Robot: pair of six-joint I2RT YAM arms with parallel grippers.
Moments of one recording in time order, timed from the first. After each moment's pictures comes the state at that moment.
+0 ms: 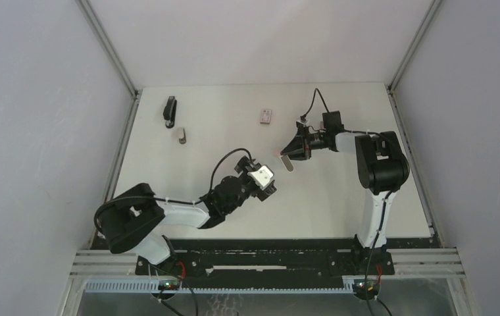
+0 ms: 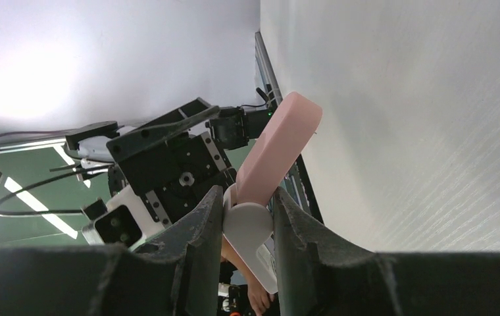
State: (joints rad) left arm -0.96 1.49 0.49 0.83 -0.22 0.27; right arm 0.14 2.04 1.17 -0.01 -1.39 0.72
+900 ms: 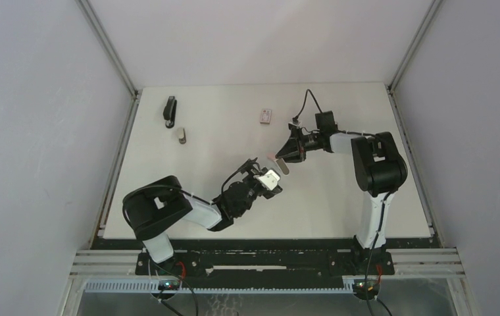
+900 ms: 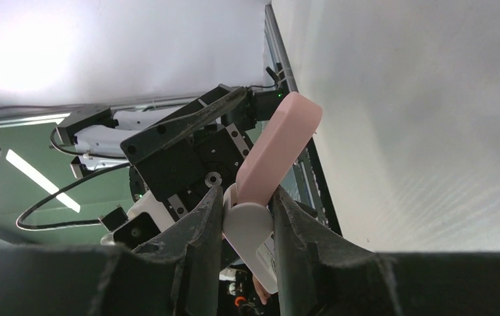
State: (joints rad) left arm -1.04 1.72 0.51 1.15 -0.41 0.38; right arm 0.20 2.03 1.17 -0.02 -1.42 0.72
